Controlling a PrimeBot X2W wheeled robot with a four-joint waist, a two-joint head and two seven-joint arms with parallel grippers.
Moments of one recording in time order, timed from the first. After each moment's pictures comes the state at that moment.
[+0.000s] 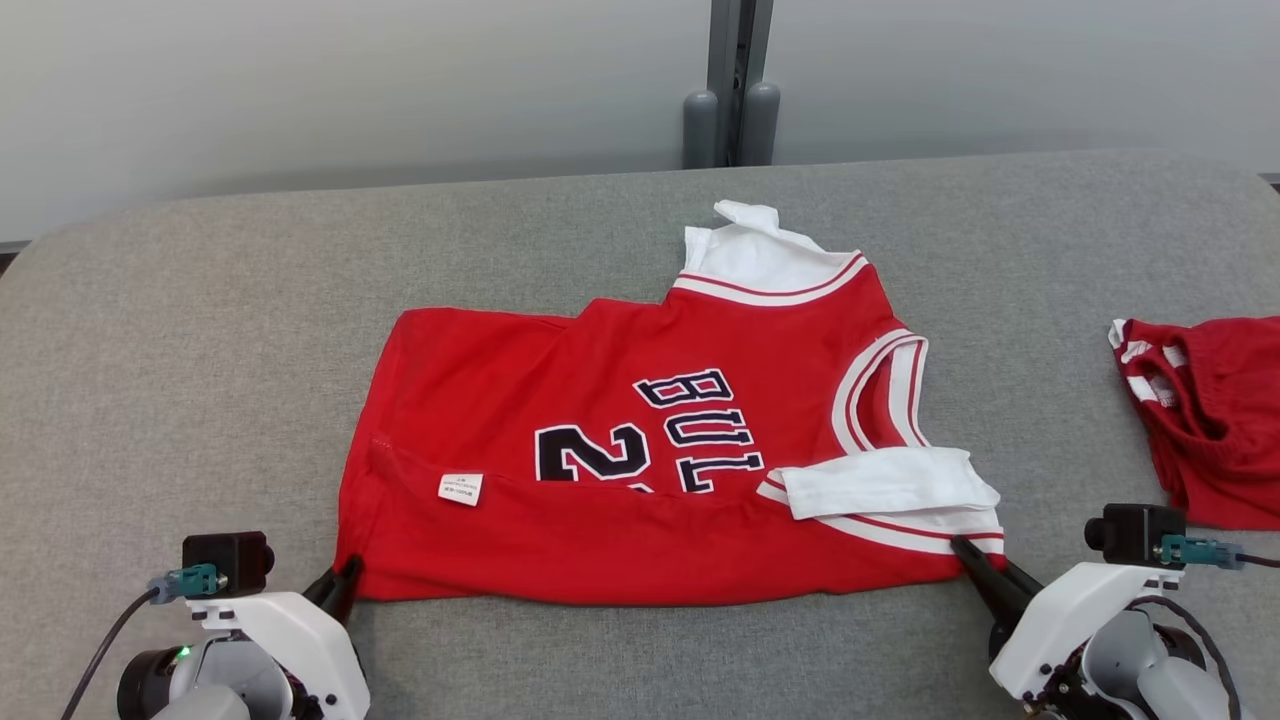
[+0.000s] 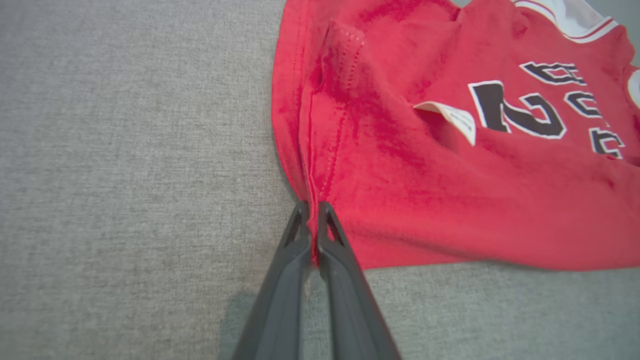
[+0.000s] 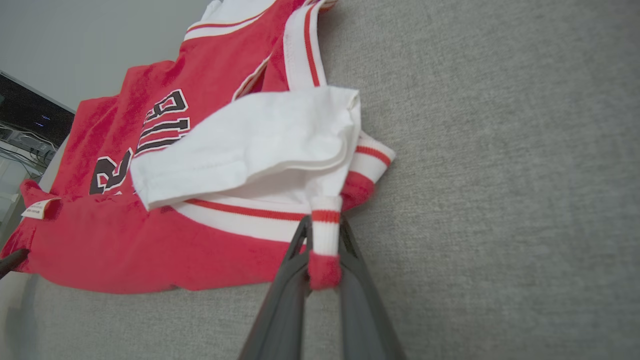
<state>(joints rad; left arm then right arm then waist) -0.36 0.49 -0.86 0.53 -1.11 0.14 -0.08 -0.25 -0.28 0.41 0.54 0.87 0.13 0.08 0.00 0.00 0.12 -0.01</state>
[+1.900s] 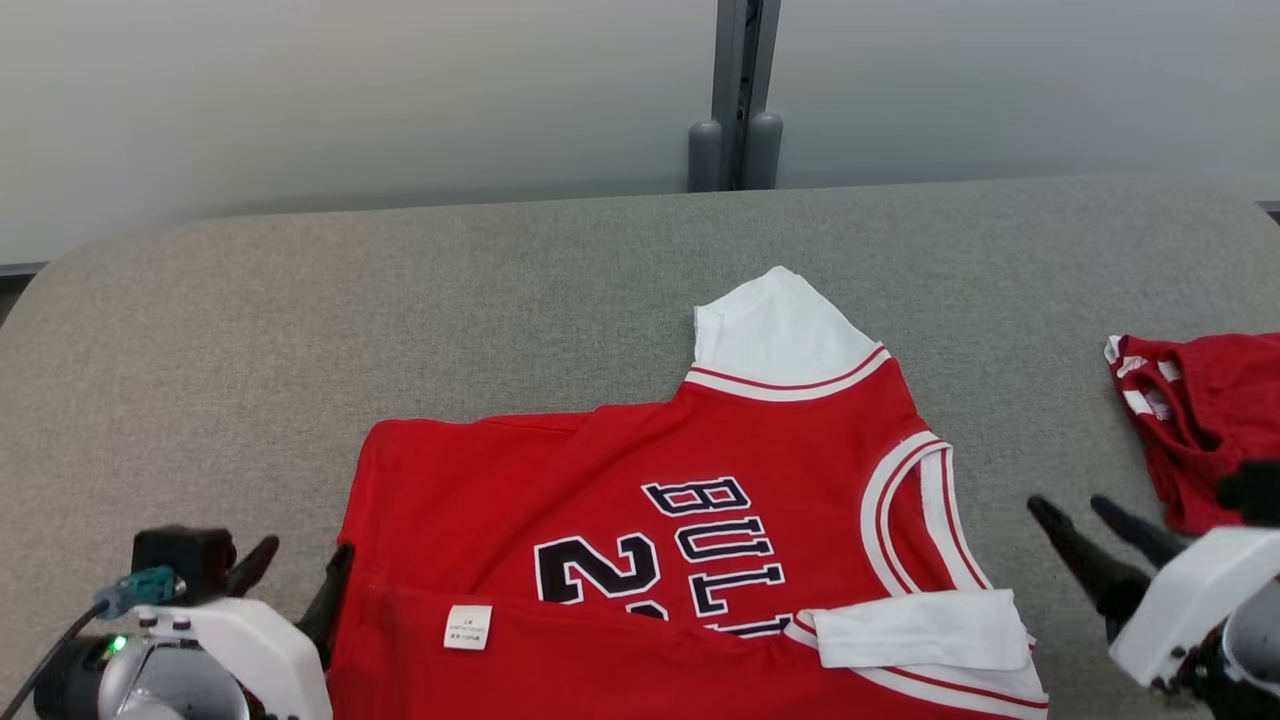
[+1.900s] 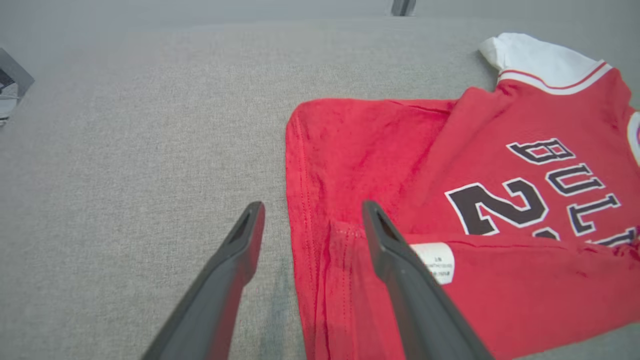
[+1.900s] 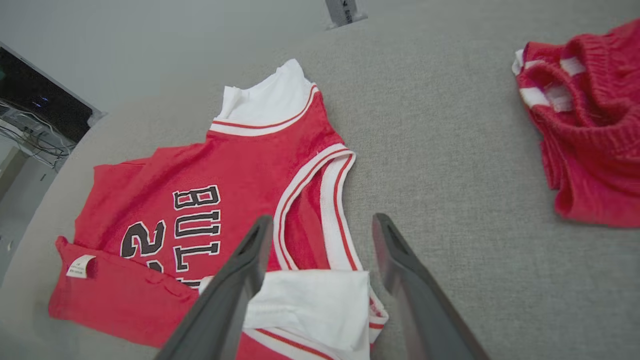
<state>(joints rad) -0.23 0.78 -0.84 -0.02 -1.05 0.42 0.01 0.01 -0.24 -0.03 -0.05 0.65 0.13 0.56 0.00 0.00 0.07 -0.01</state>
